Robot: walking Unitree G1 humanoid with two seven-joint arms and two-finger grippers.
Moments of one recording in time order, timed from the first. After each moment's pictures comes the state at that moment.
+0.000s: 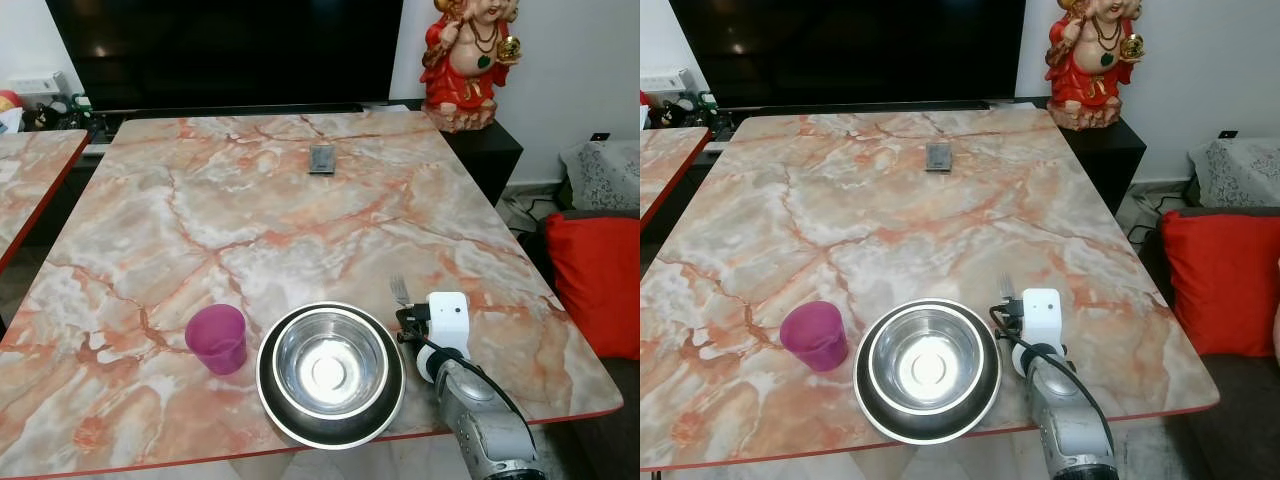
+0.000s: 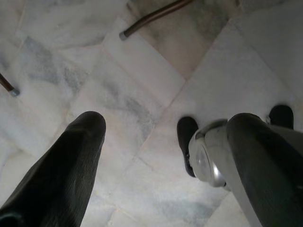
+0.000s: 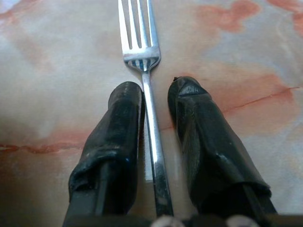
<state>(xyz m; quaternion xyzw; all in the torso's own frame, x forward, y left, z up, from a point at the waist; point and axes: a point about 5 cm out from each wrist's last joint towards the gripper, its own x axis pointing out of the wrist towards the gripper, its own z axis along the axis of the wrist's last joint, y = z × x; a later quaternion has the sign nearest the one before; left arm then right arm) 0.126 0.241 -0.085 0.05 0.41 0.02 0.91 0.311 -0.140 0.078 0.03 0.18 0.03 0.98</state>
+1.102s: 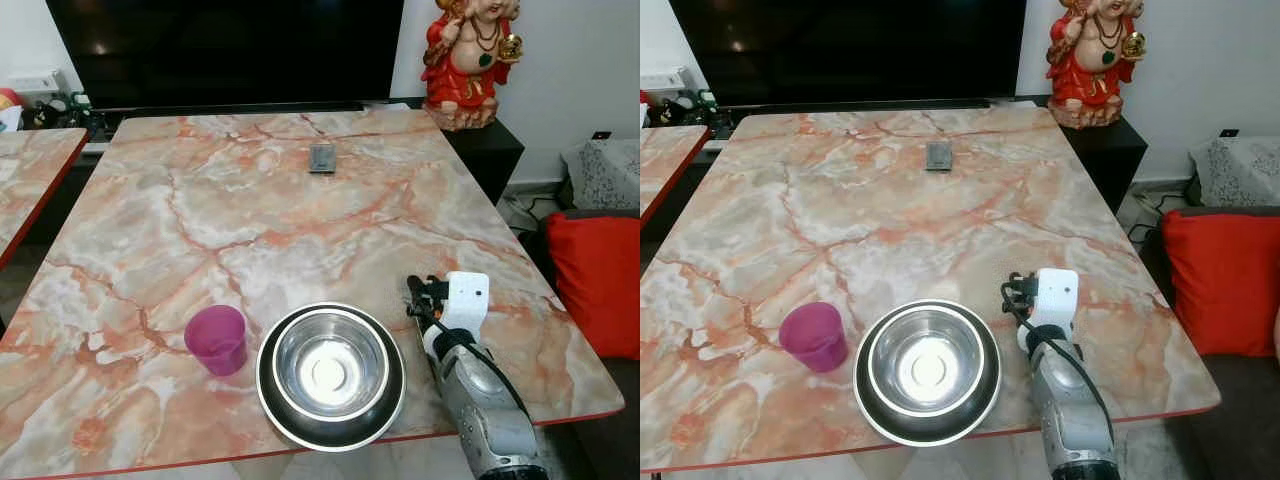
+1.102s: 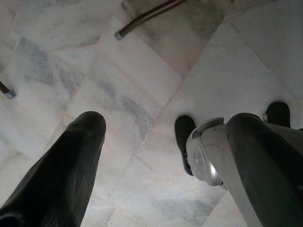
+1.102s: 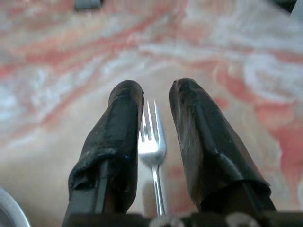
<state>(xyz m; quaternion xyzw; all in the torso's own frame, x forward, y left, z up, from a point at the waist) 0.128 0.239 -0.085 0.05 0.41 0.01 0.91 0.320 -0.142 0.116 0.07 0.02 0.02 1.00</state>
